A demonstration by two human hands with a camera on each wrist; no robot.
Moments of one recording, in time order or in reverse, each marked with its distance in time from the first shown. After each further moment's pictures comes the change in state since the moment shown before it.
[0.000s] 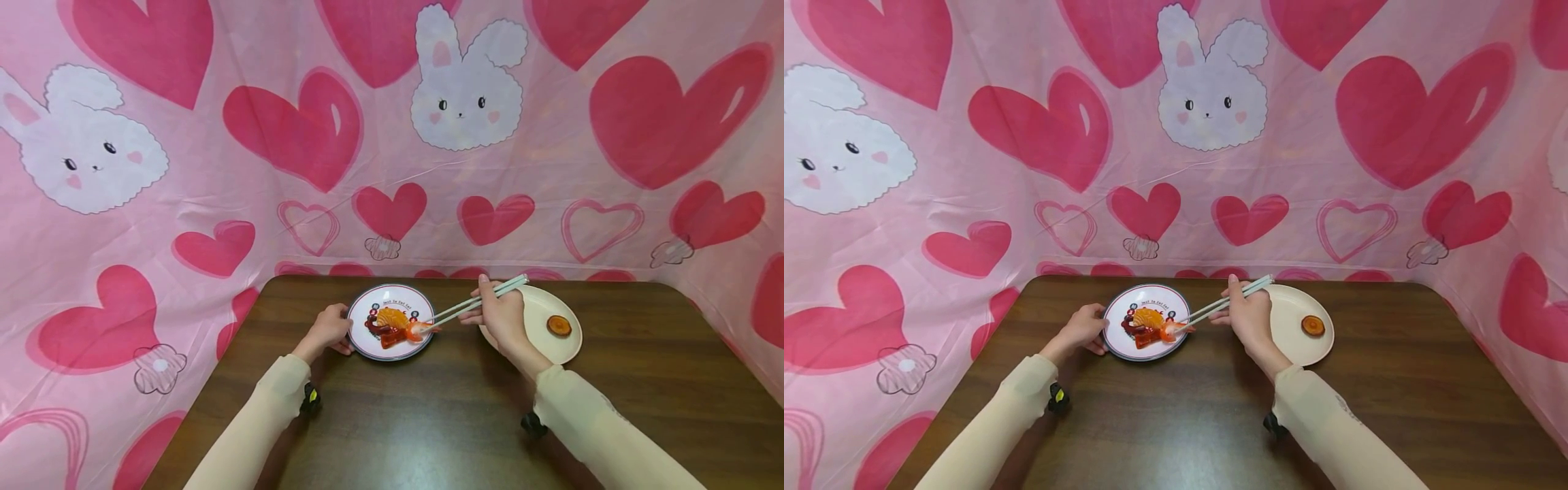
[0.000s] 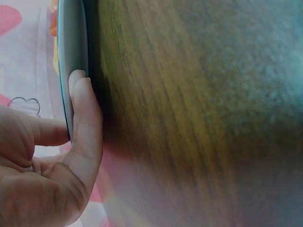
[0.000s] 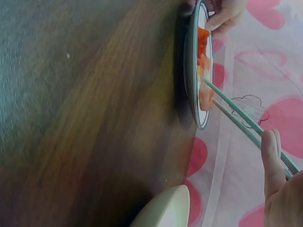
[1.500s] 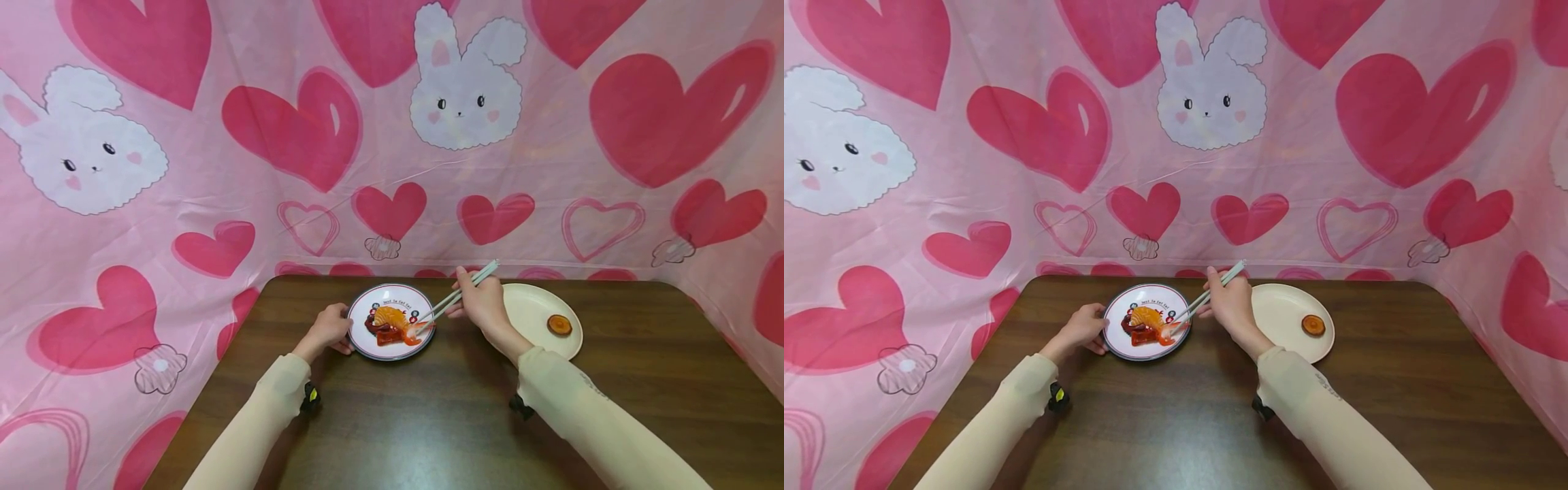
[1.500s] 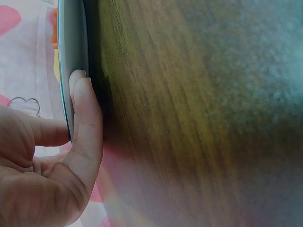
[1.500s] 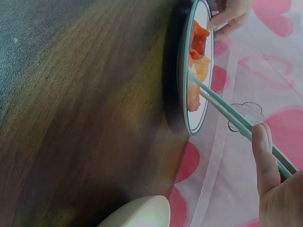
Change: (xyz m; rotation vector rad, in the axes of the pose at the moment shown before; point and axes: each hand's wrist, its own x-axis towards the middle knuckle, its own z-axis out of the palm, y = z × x) left_hand 0.004 -0.002 0.001 -0.004 -0.004 -0.013; right_hand 0.017 -0.006 0.023 -0.156 -0.081 0.061
